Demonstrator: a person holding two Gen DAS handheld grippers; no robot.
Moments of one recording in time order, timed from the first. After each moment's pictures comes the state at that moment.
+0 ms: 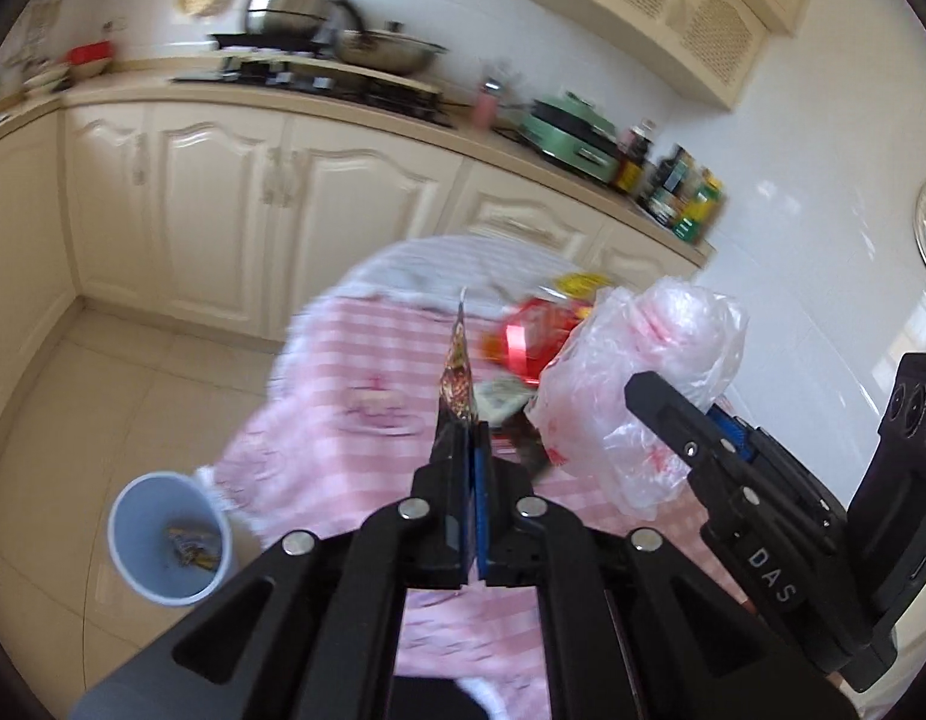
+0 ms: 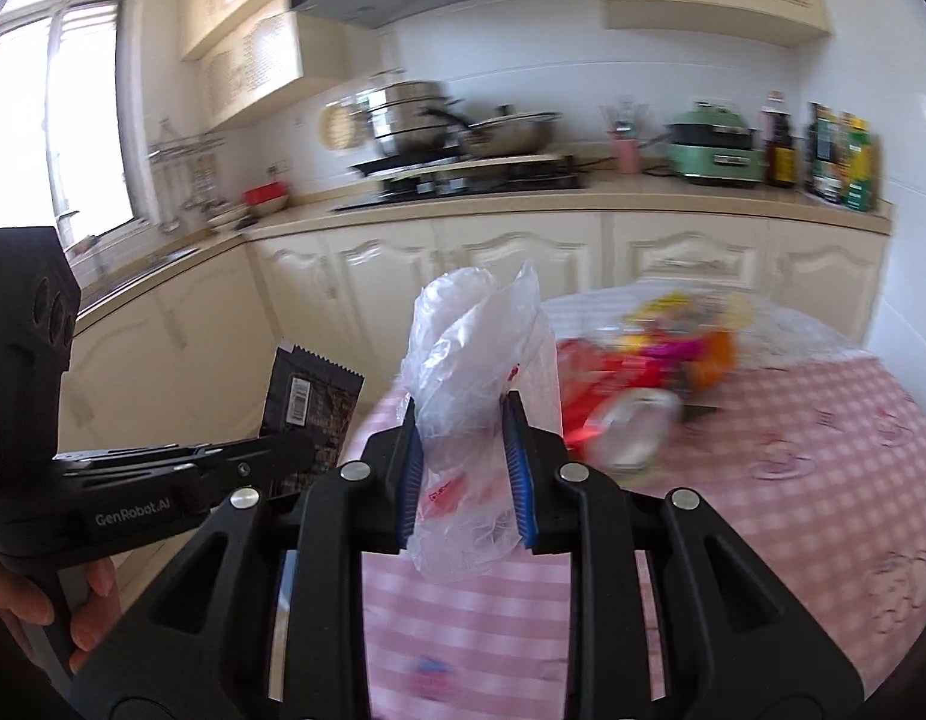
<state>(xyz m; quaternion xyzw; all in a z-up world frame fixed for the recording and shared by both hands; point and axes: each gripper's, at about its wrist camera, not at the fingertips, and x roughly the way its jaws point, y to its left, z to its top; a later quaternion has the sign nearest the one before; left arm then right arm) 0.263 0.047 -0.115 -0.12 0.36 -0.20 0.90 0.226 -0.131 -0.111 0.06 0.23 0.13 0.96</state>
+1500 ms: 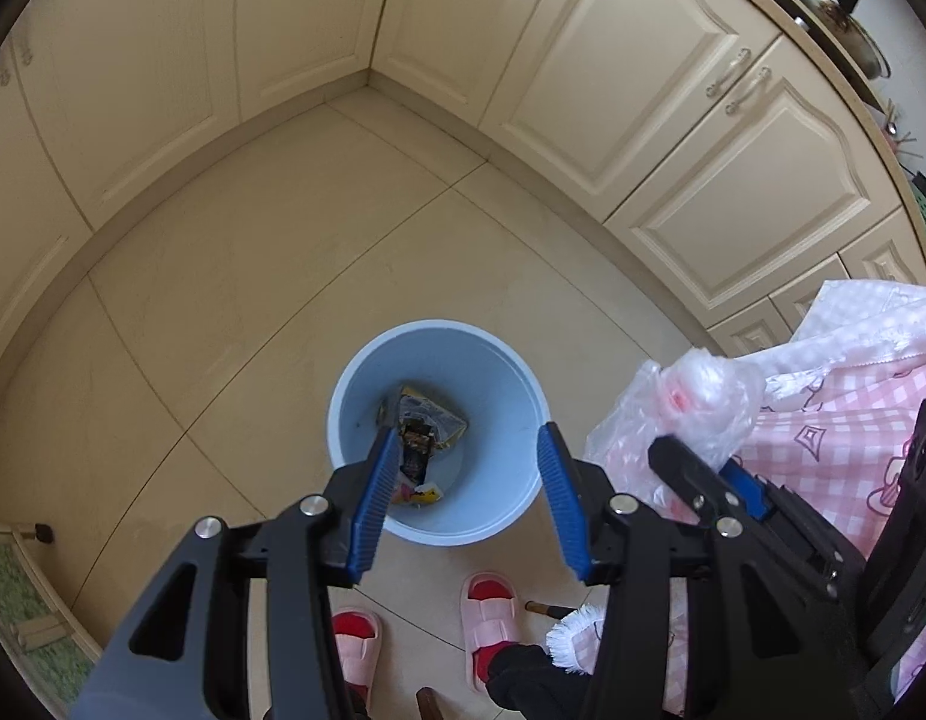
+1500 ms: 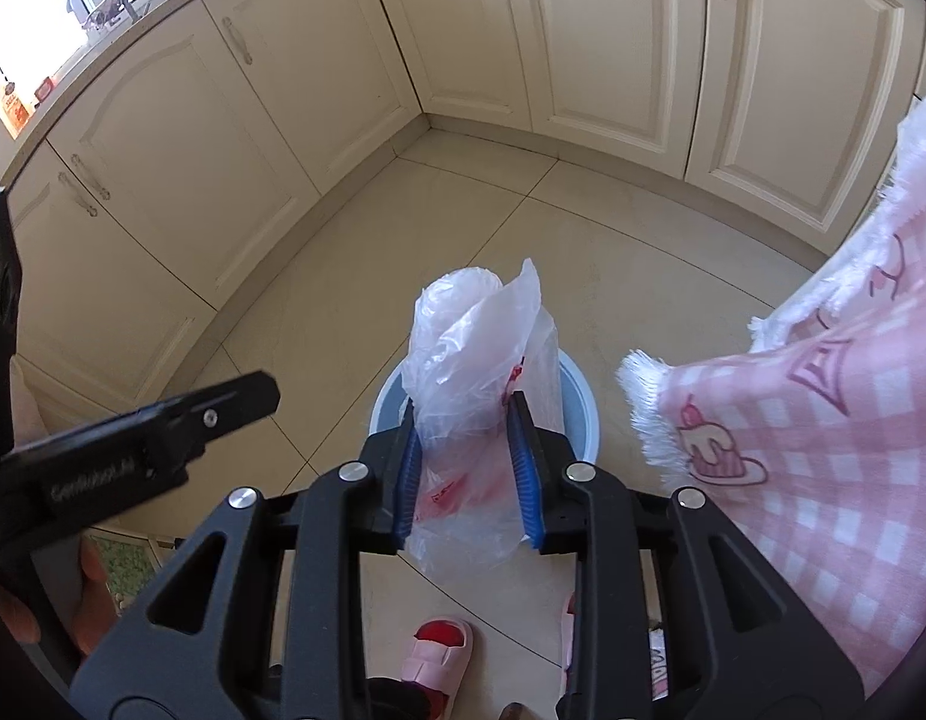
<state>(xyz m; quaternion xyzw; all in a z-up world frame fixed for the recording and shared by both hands) 0.357 0.344 -0.383 -0.24 0.52 0.10 0.82 0.405 0.177 -0.379 0.00 0.50 0.26 0.83</state>
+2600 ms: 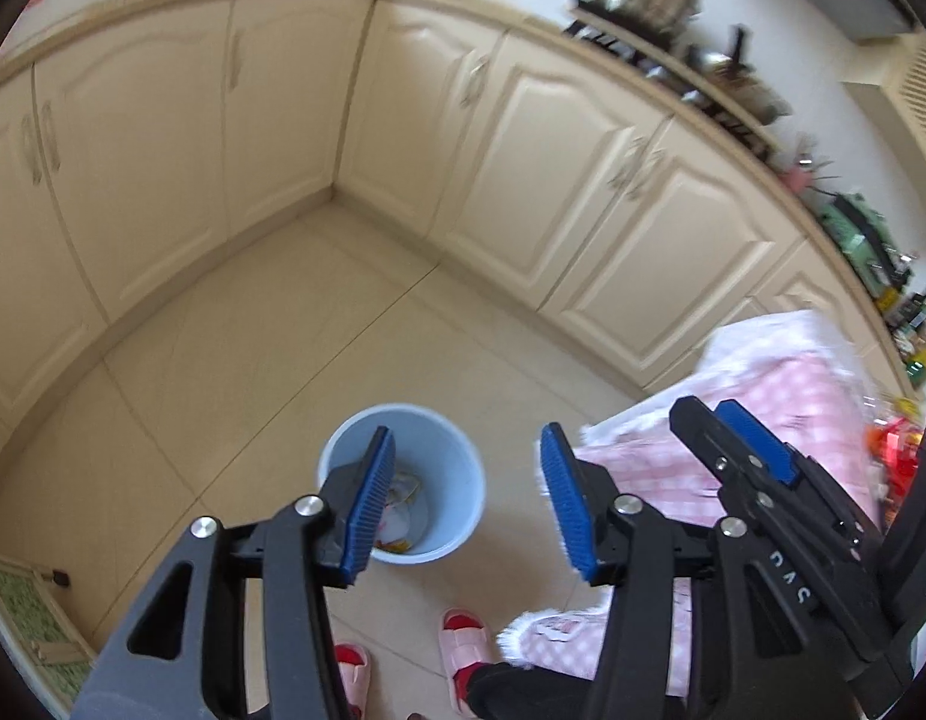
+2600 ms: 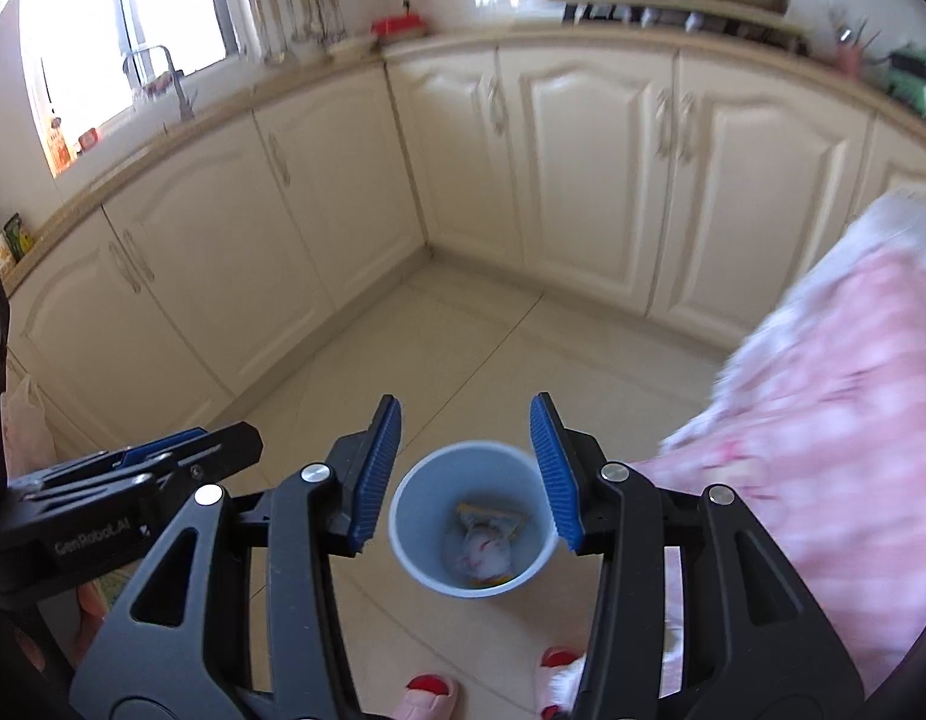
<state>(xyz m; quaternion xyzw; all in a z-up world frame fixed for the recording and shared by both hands) 0.283 0.295 -0.217 -0.20 0.40 0.07 0.89 0.318 0.116 -0.211 0.00 0.34 0.24 0.91</state>
